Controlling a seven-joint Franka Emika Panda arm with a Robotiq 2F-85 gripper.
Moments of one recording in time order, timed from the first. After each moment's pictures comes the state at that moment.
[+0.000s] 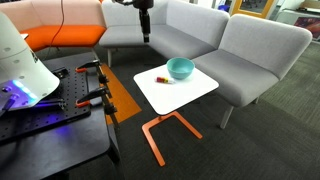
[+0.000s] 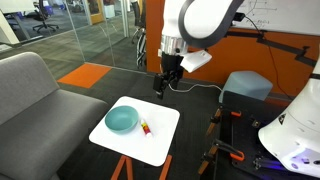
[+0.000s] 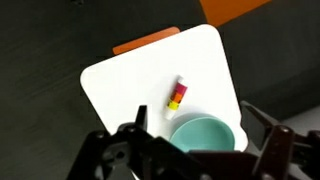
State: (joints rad) arm 0.03 -0.01 0.02 -2.63 0.17 2.65 0.17
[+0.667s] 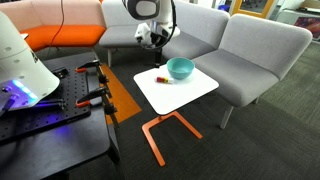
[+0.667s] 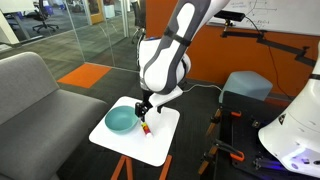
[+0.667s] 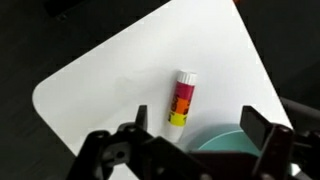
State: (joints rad) arm 0.06 0.55 0.02 -2.31 0.21 2.83 0.33
